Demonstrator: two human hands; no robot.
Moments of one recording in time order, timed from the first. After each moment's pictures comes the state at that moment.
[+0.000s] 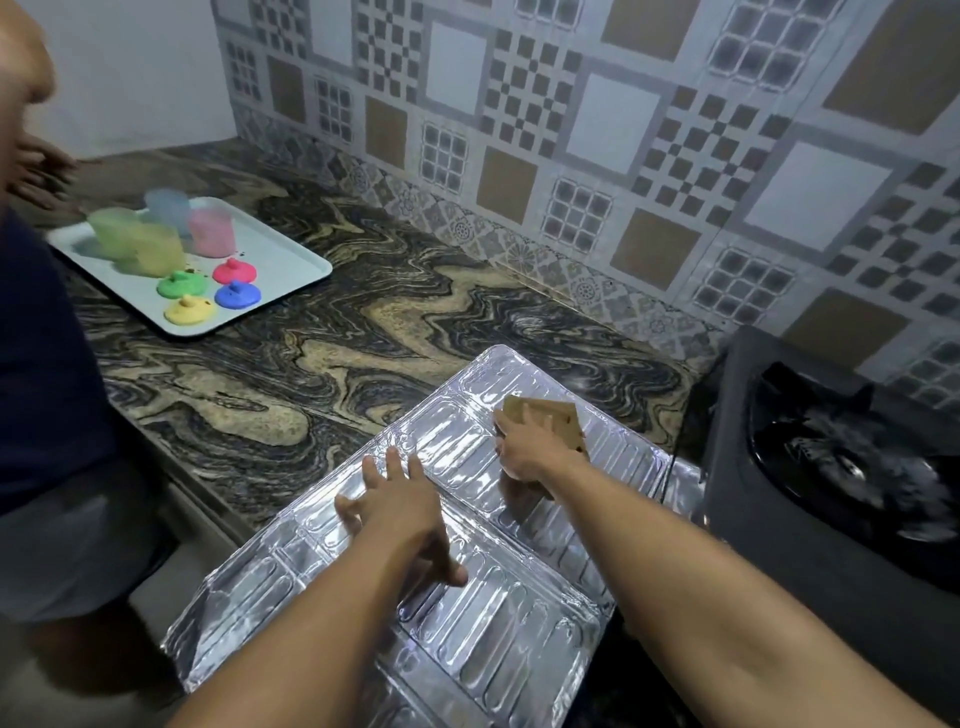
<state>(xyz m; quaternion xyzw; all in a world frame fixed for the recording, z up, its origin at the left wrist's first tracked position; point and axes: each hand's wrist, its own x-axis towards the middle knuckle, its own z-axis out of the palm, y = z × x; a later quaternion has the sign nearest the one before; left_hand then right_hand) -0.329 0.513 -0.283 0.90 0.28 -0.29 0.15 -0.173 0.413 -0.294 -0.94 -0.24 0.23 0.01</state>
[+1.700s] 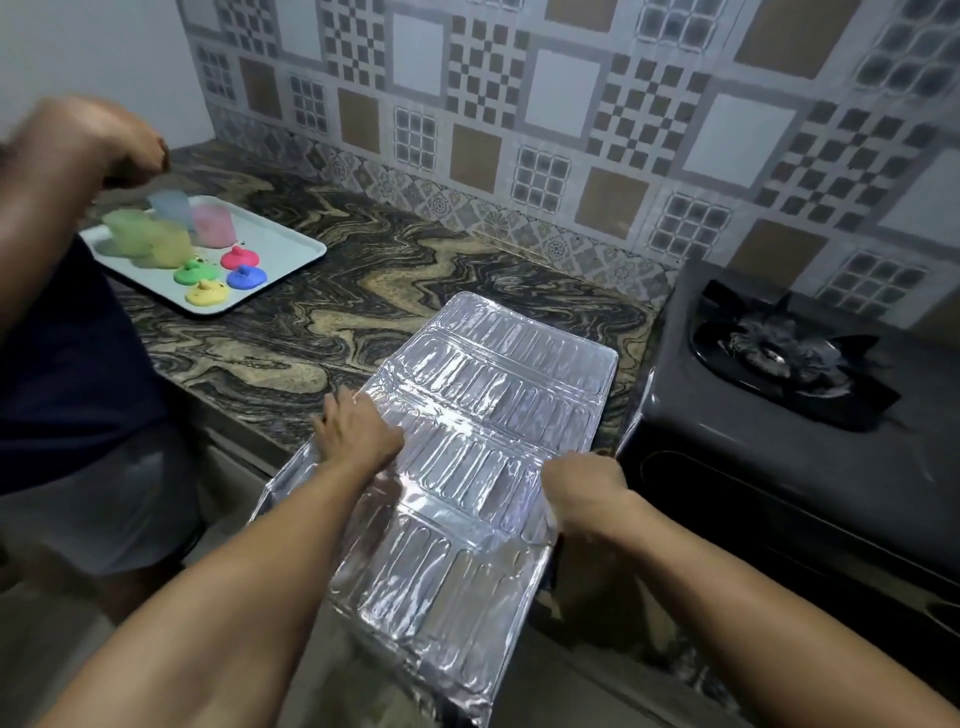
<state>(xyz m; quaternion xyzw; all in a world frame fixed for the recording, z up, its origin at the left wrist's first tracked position) -0.387 0.552 -0.293 0.92 0.34 0.01 0.17 -0.359 0.315 -0.226 -0.93 -0.25 0.18 -0.18</state>
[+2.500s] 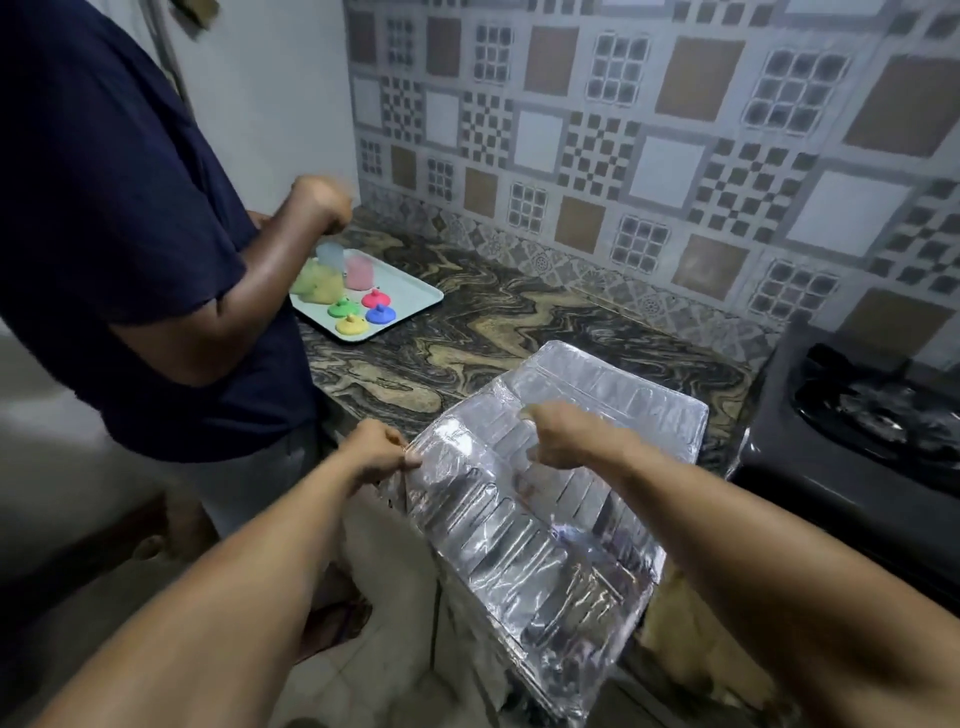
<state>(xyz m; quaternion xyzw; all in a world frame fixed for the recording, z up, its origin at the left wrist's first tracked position) -0.497 0.632 -0.235 0.82 0.36 -0.03 0.45 -0.353 0.433 -0.191 -0.91 -0.40 0.11 -0.04</state>
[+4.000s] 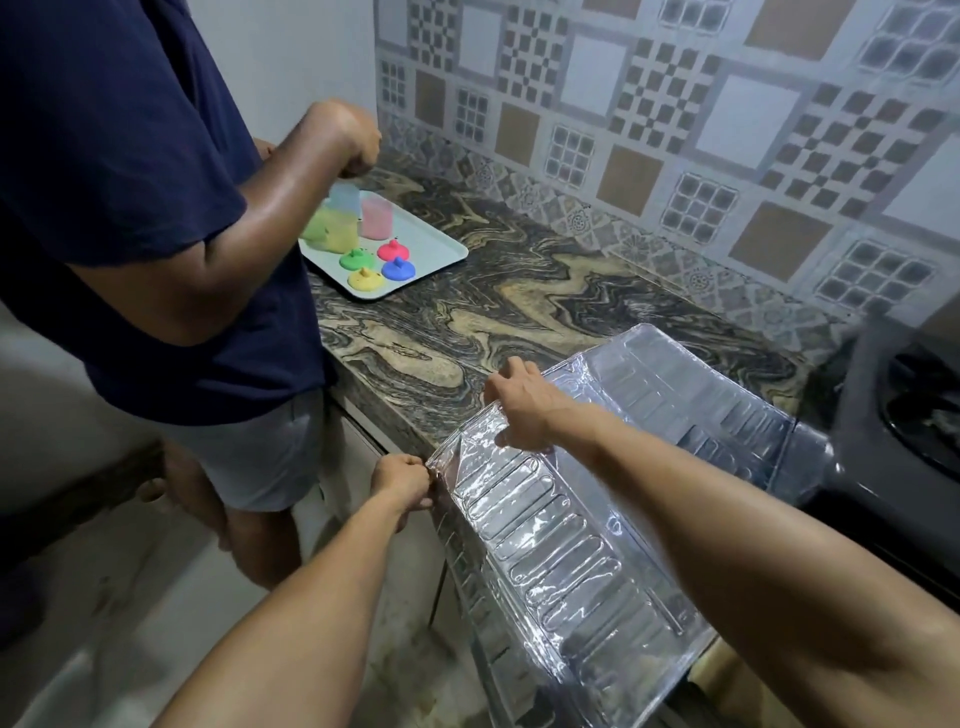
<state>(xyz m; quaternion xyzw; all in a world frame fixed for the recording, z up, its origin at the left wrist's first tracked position) -0.465 0.634 -0.377 0.56 0.51 0.09 0.65 -0.341 0.518 -0.230 -0.86 -0.50 0.09 -0.03</state>
